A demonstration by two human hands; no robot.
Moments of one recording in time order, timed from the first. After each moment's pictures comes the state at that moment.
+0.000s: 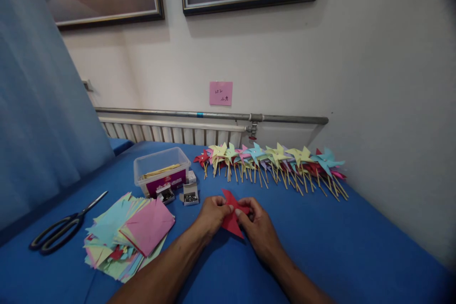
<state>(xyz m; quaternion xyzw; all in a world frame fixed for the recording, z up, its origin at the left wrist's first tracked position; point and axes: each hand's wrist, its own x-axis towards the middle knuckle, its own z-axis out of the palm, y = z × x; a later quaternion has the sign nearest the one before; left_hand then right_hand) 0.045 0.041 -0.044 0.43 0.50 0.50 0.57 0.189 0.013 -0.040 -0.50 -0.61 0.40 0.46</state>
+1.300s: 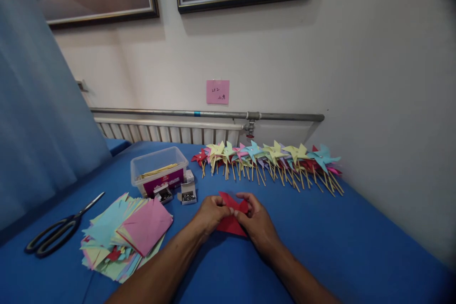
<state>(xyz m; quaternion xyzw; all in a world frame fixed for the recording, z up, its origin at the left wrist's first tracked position) 0.043 0.036 -0.036 0.44 0.47 0.45 0.62 0.193 0.022 -0.048 -0.48 -0.57 0.46 0.48</state>
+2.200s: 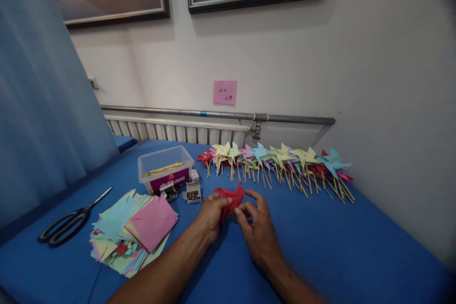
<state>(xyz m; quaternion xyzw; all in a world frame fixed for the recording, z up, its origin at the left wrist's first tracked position) 0.050 0.034 -0.028 0.27 0.40 0.58 0.65 0.181 0.007 -0.039 -0.51 -0.71 0.14 0.47</state>
